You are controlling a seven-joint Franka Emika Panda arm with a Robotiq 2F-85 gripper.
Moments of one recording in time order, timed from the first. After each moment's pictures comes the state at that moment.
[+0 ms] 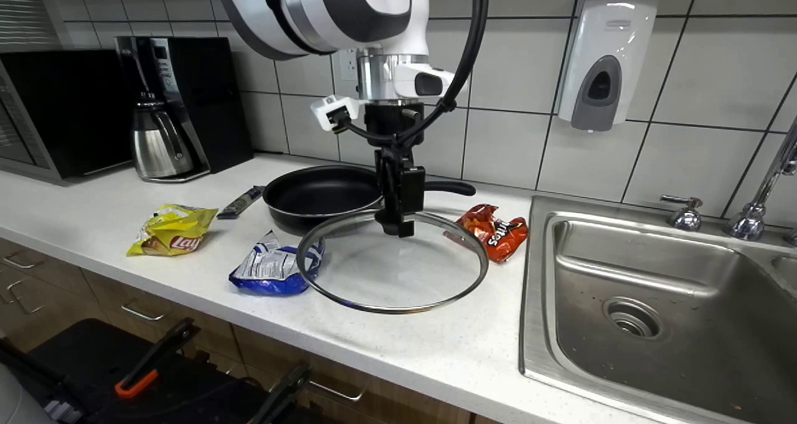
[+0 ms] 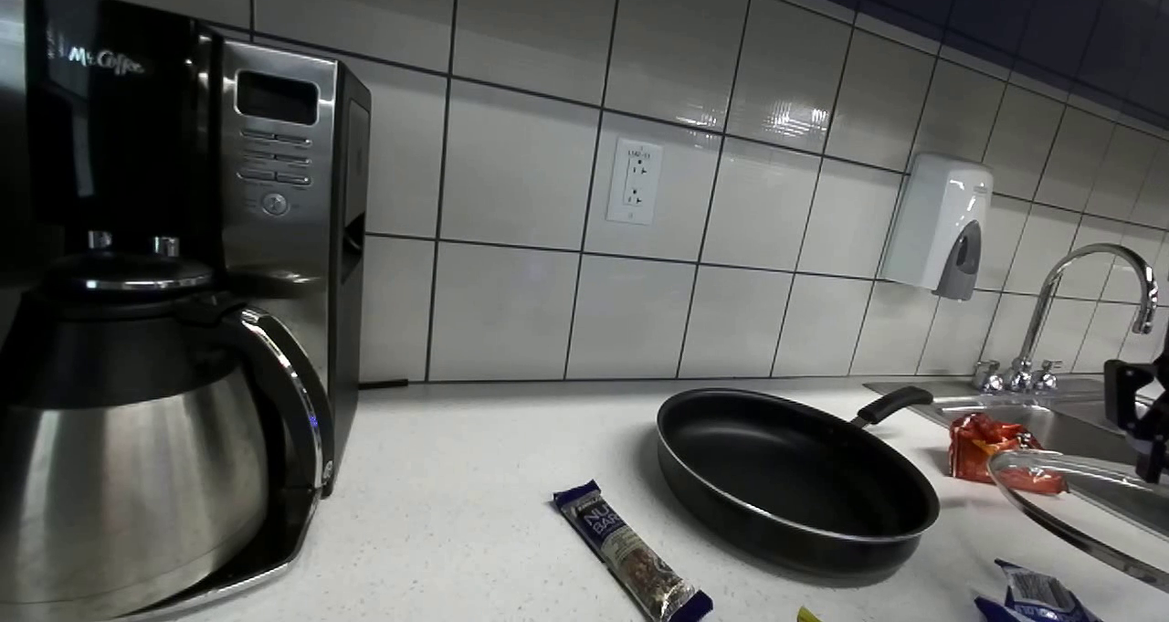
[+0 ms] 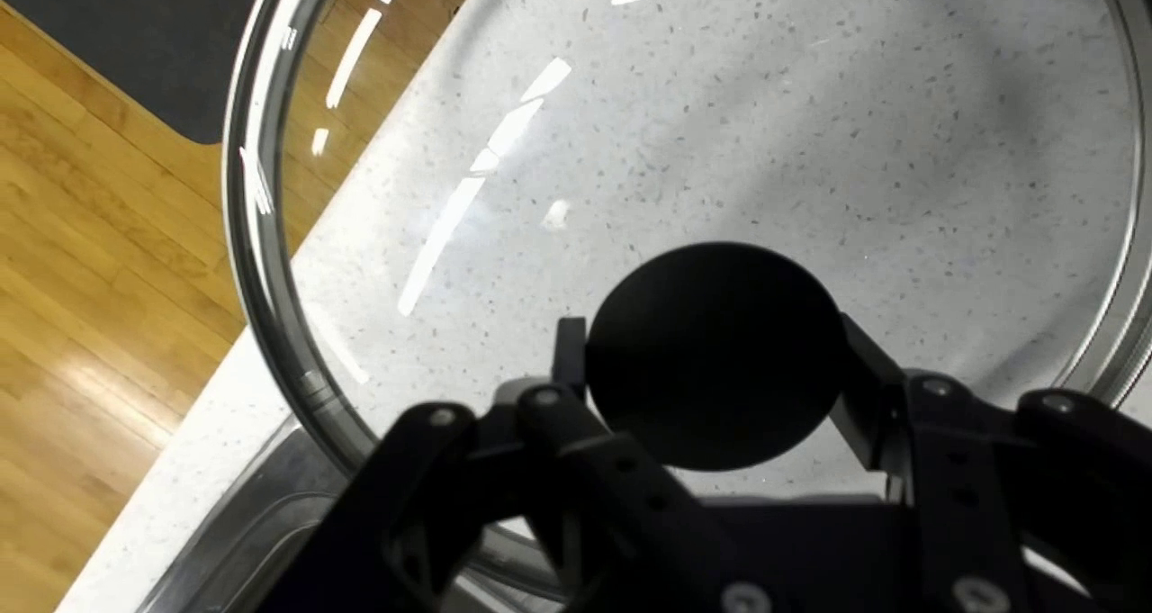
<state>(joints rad) -0.21 -0.08 -0.18 -2.56 -0.20 2.43 0.58</state>
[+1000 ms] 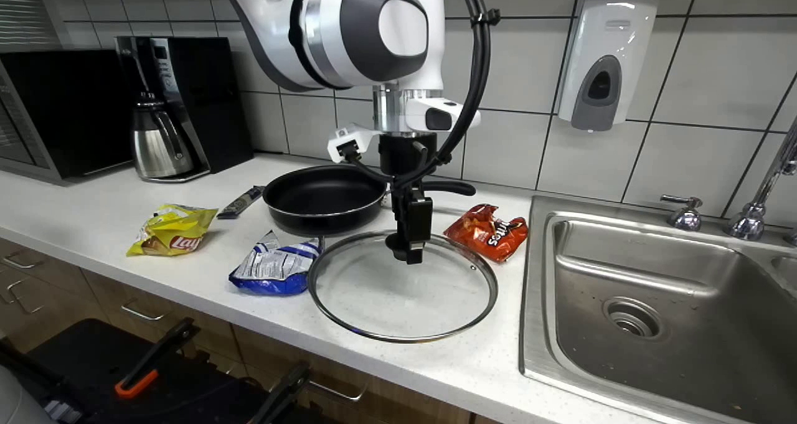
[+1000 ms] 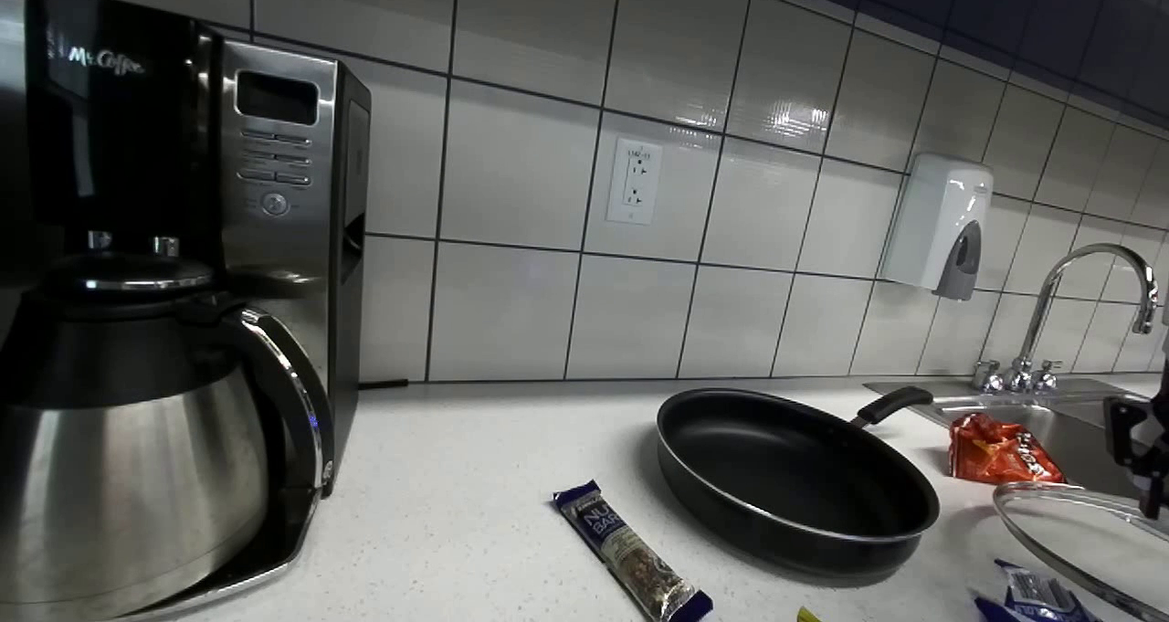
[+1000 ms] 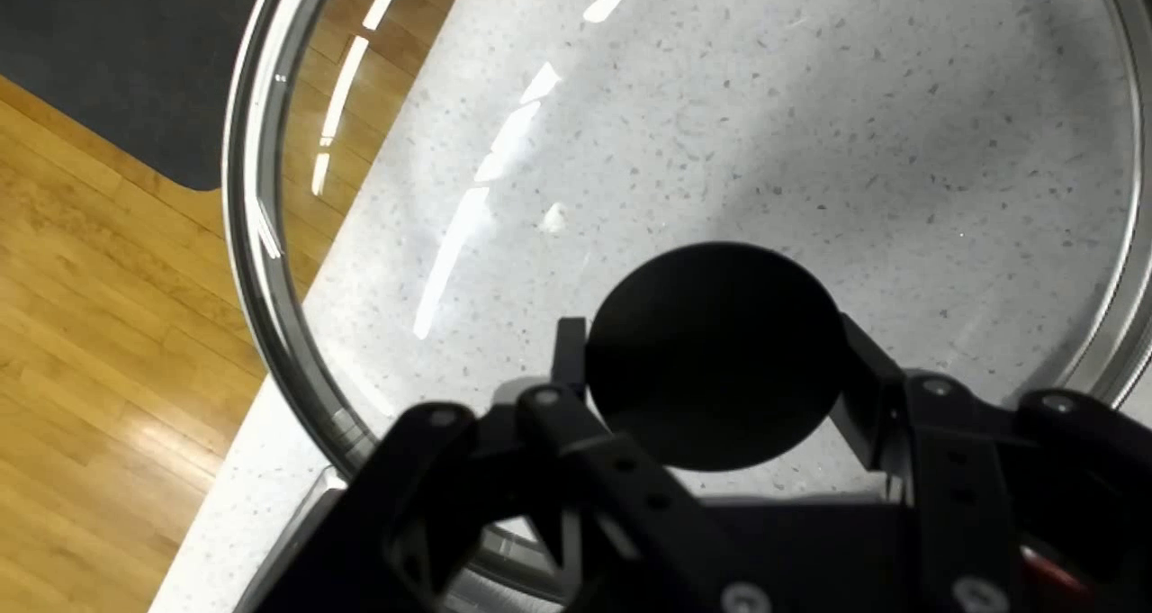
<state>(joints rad) -0.22 0.03 -0.22 -2.54 -0.20 2.49 0.67</state>
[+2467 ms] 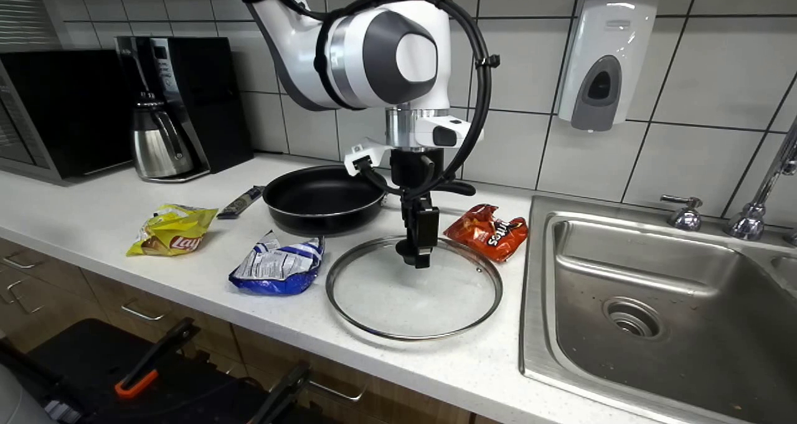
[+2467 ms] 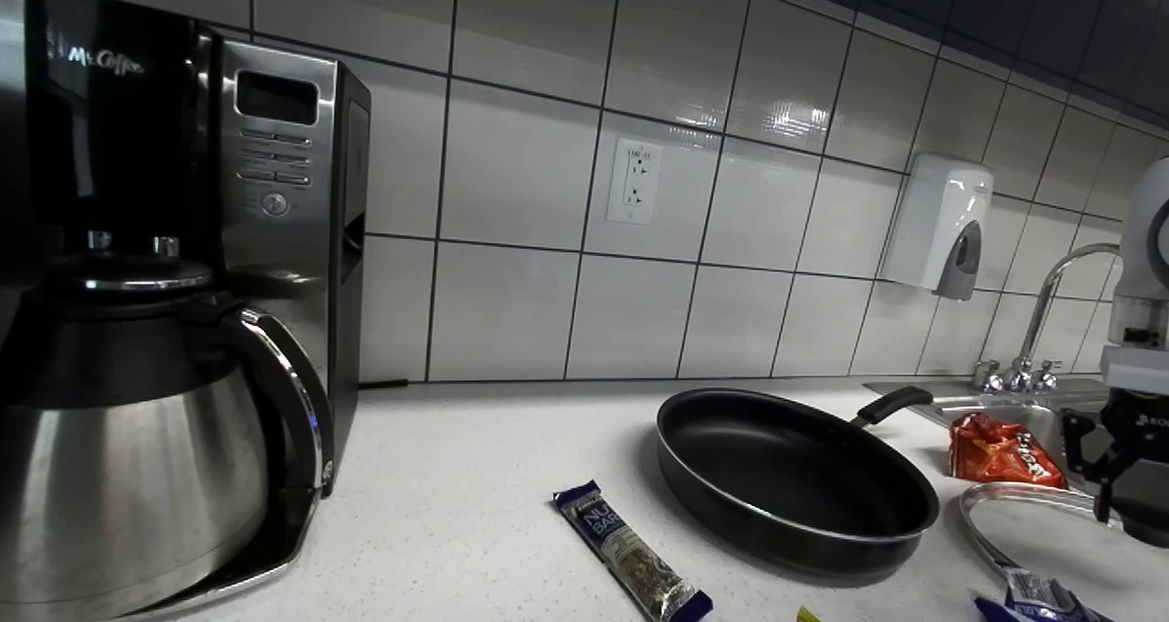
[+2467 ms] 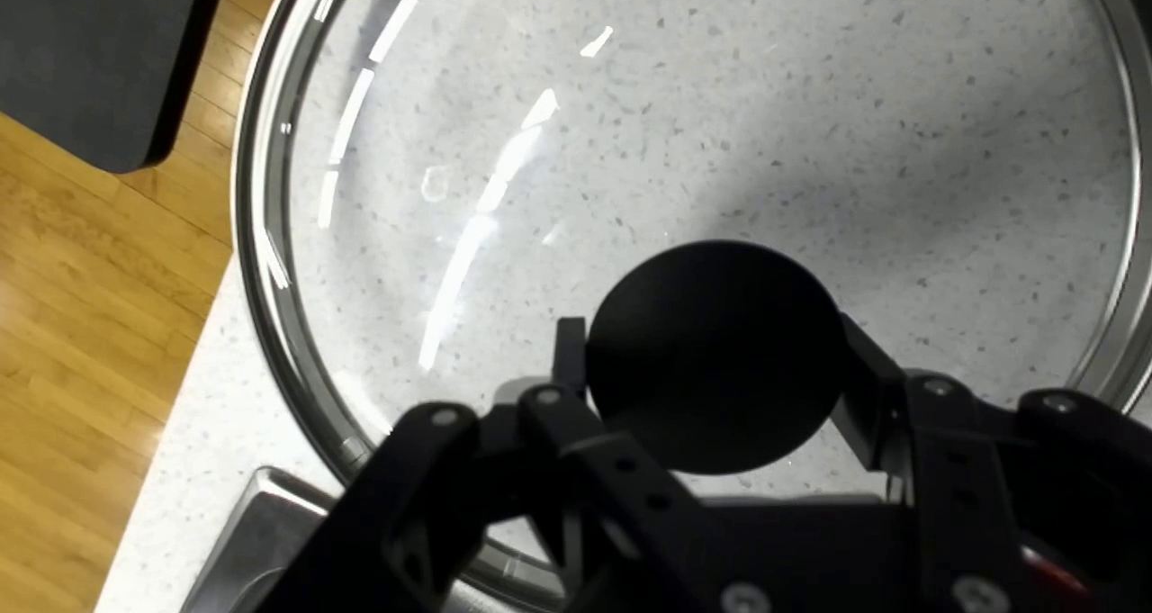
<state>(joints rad) -0.18 0.17 -0.23 -2.45 -0.17 2.52 0.71</state>
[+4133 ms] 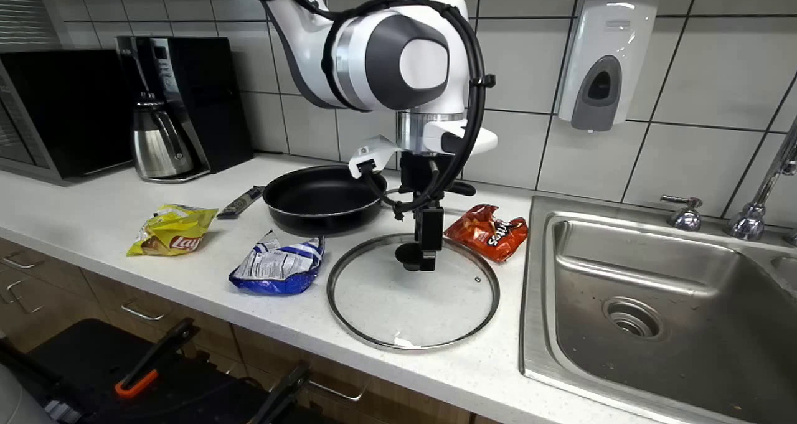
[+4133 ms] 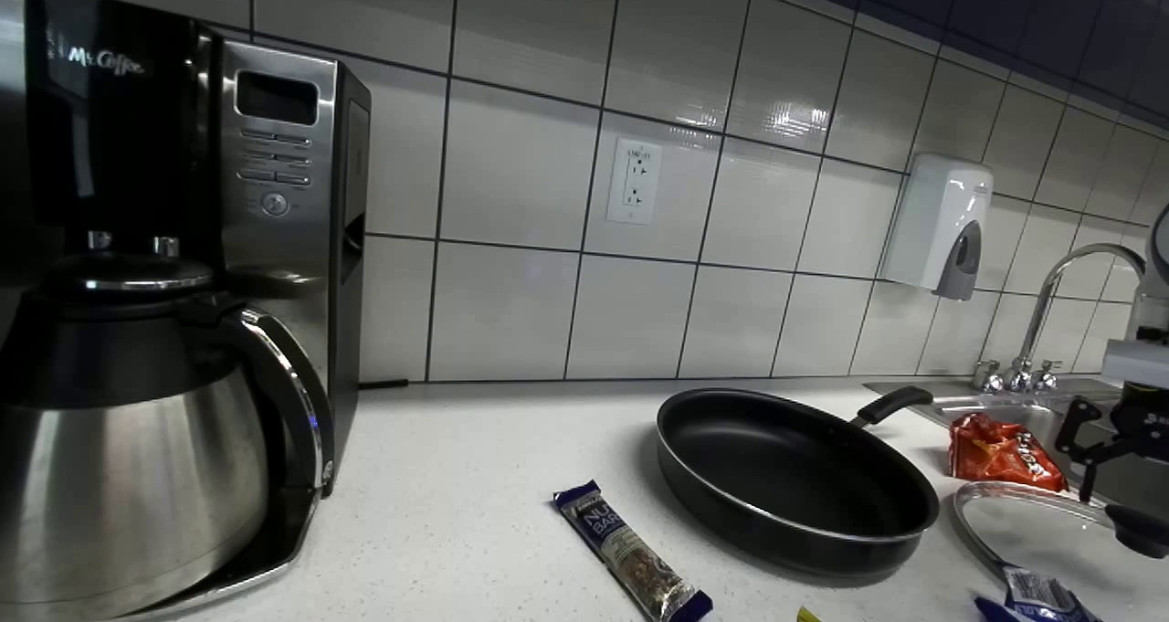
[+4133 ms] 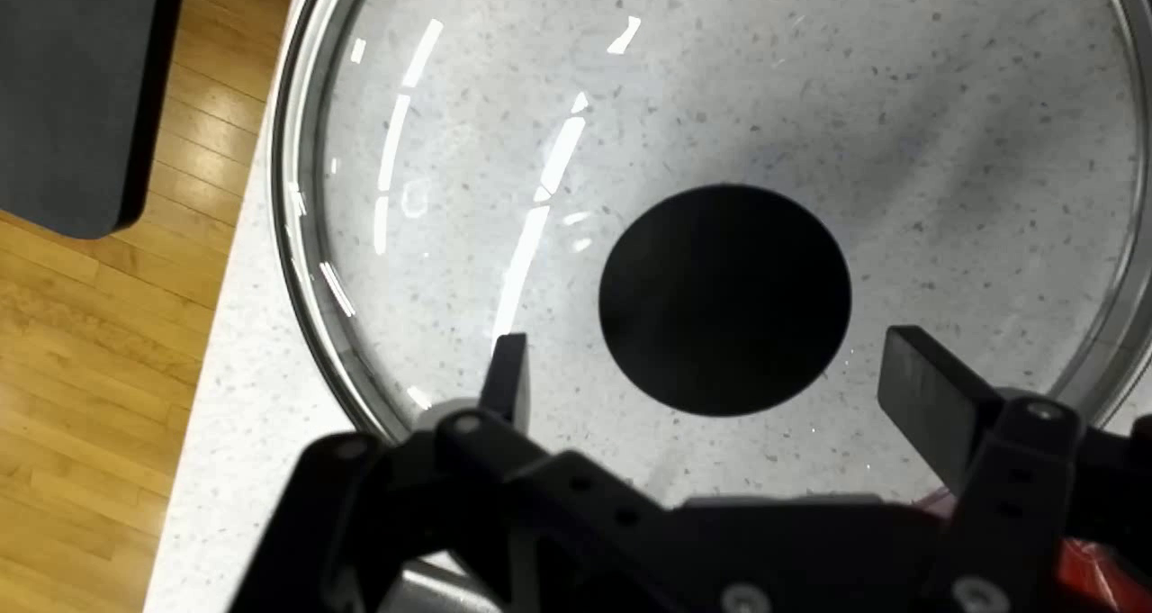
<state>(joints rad) -0.18 0.18 -0.27 -2.45 -0.06 2.55 0.71</state>
